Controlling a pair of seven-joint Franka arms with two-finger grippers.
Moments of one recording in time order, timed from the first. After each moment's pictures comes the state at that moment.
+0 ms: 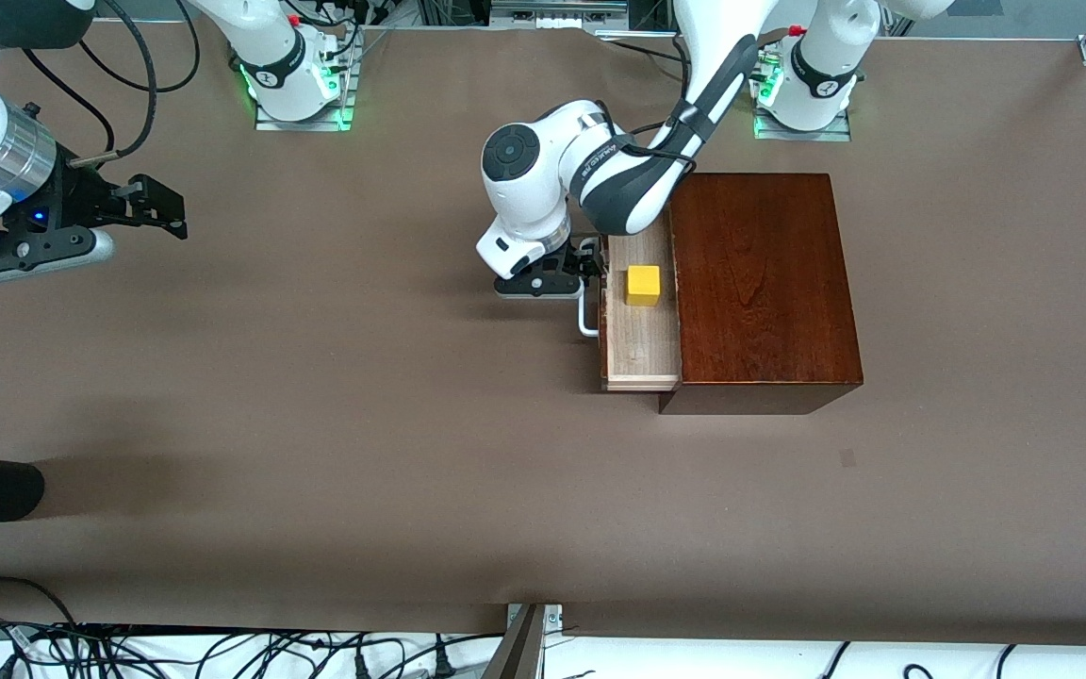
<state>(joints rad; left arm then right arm) -0.77 0.65 -0.10 -1.49 0.17 2.02 -0.90 0.12 0.06 0.00 -1.58 0.01 1.57 -0.10</state>
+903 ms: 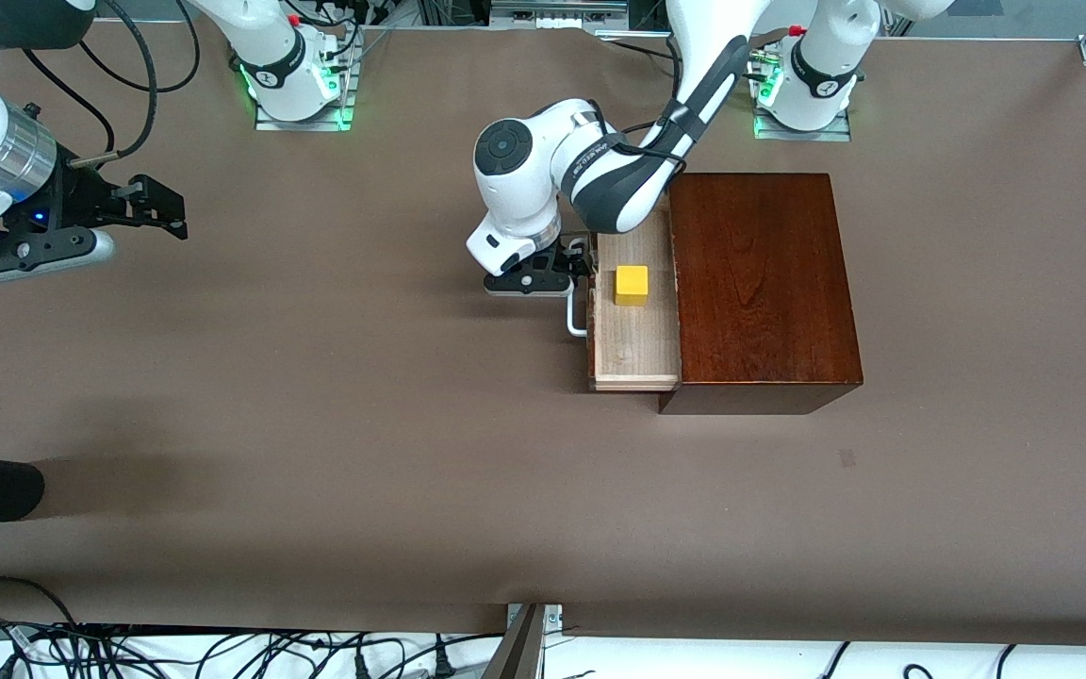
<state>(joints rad) -0.79 0.67 -0.10 -1.46 0.16 2.04 -0.92 0.12 0.06 0.00 -1.58 0.01 1.57 -0.10</state>
